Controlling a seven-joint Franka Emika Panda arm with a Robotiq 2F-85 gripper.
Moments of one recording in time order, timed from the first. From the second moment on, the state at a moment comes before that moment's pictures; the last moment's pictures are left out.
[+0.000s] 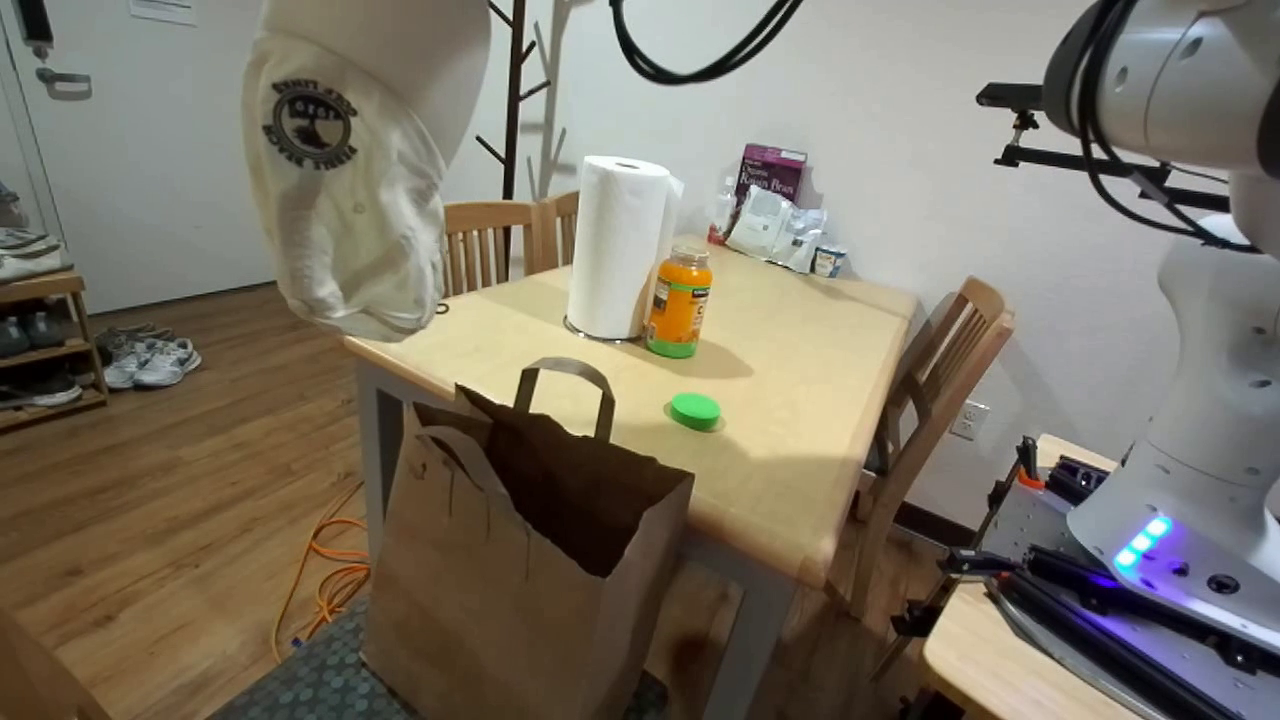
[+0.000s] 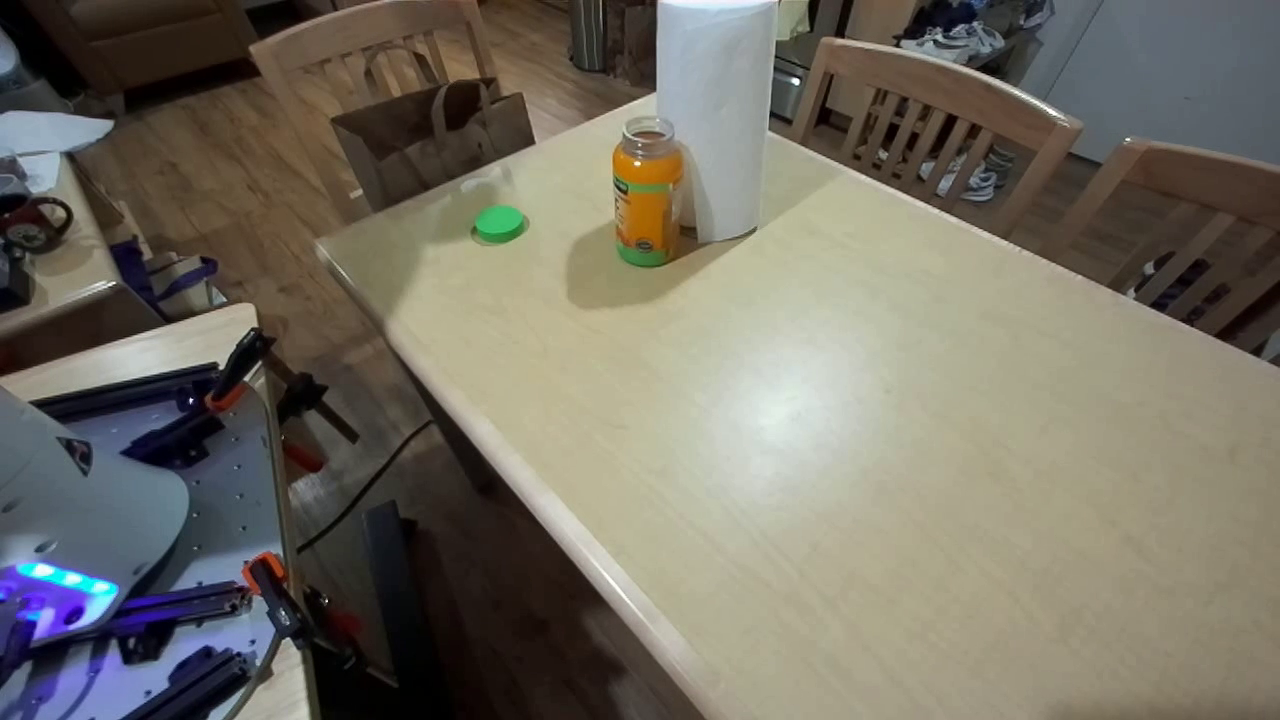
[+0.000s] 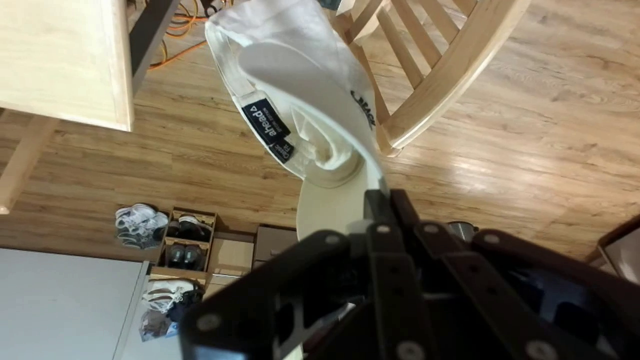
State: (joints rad) arm 1.07 0.87 -0.08 -0.37 -0.16 1.71 0.52
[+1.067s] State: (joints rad) arm 0.97 0.86 -0.05 -0.37 -0.13 1.58 0.42
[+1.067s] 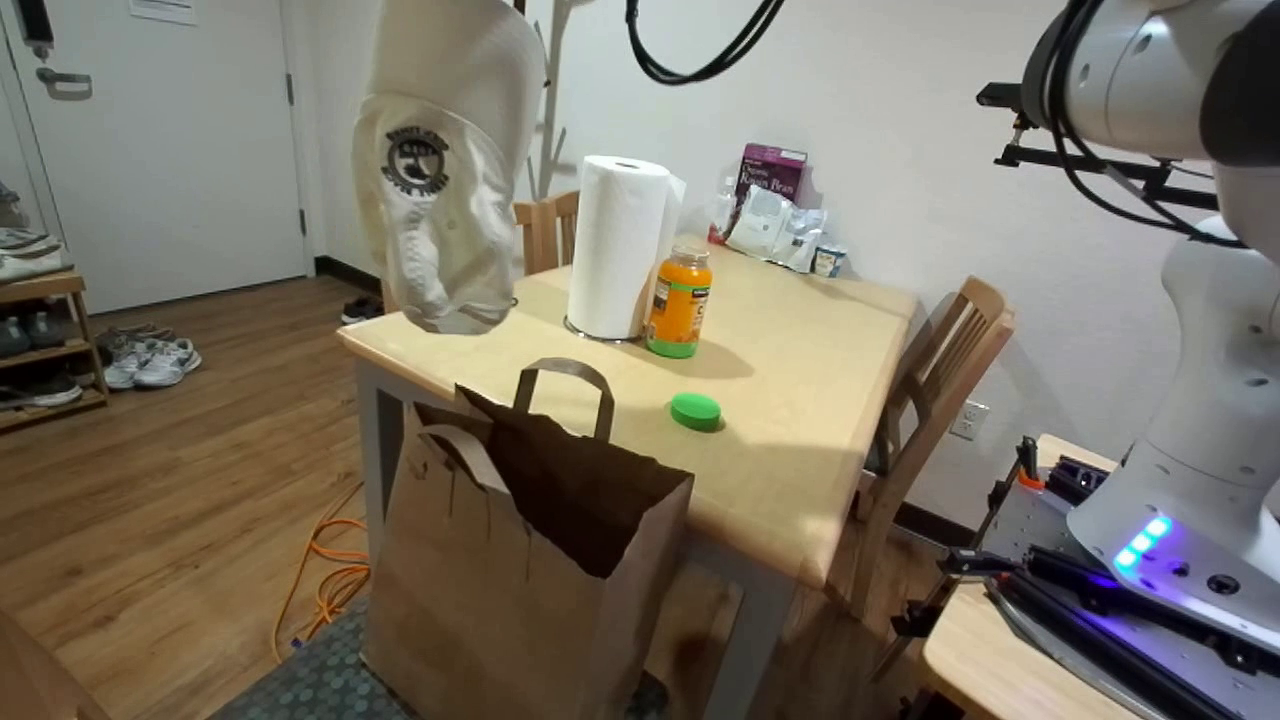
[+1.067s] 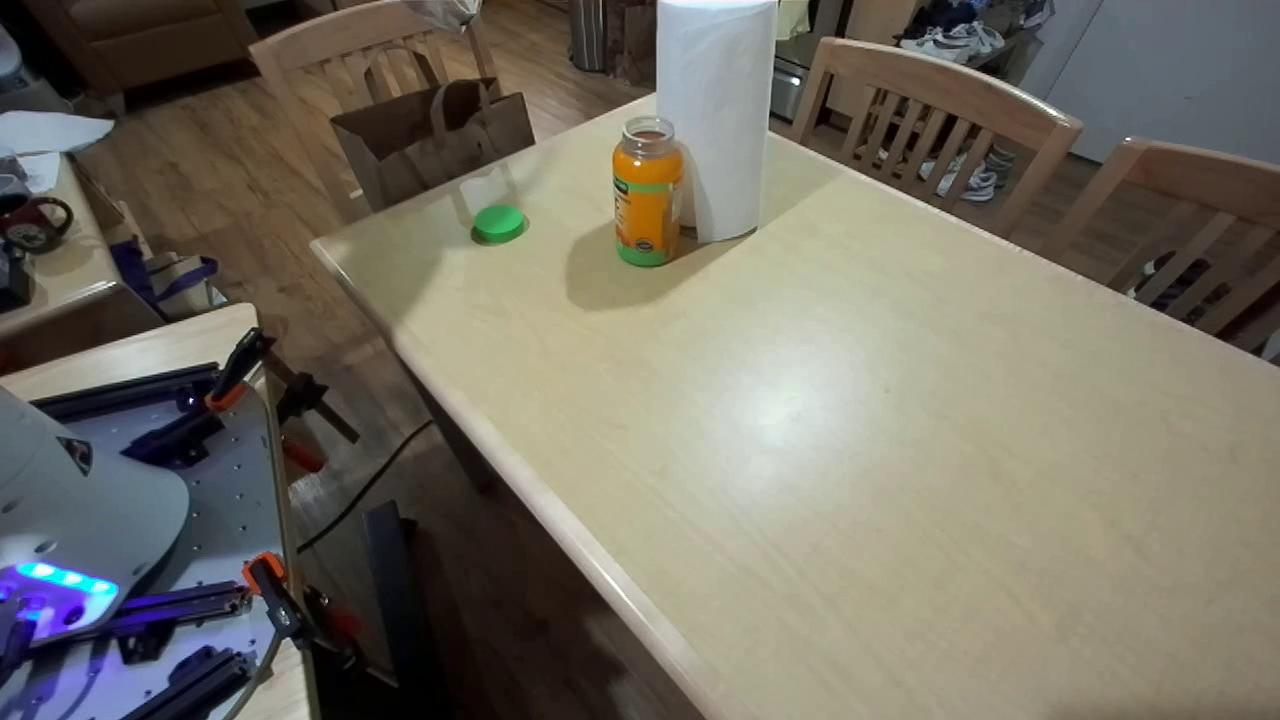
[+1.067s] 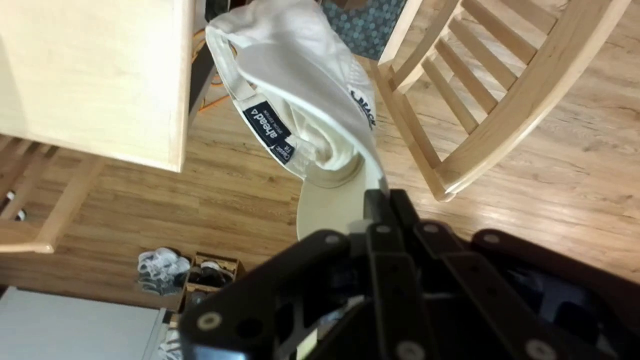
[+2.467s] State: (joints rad) arm 0.96 0.88 -0.02 -0.37 -0.04 1.47 1.14
